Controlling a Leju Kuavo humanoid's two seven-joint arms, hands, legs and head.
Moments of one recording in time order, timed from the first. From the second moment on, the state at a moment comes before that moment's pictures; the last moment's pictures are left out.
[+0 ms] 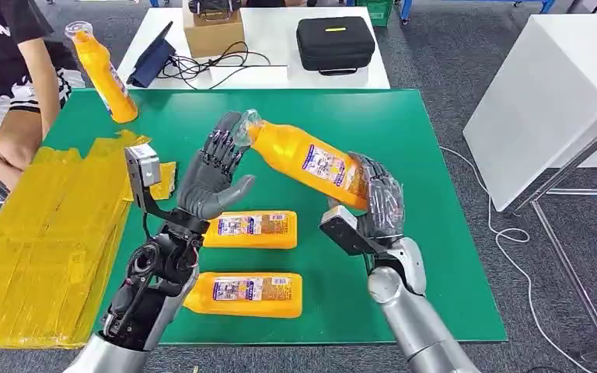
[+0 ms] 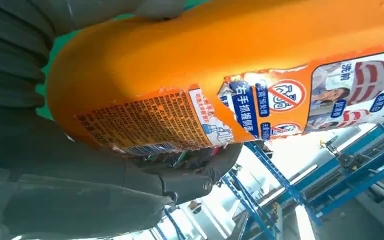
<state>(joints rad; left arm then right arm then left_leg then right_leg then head) -0.37 -0.12 -0.33 -1.43 0.31 -0.19 -0.19 -0.41 0.13 0.36 -1.05 0.69 -0.57 -0.31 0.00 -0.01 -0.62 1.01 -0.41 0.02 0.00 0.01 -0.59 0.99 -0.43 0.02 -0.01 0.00</state>
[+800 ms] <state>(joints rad) -0.39 -0.13 -0.33 -1.33 0.41 -0.16 -0.19 -0.44 0.16 0.42 -1.03 0.66 -0.63 -0.35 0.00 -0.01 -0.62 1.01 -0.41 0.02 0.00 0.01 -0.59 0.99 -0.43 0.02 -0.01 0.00</state>
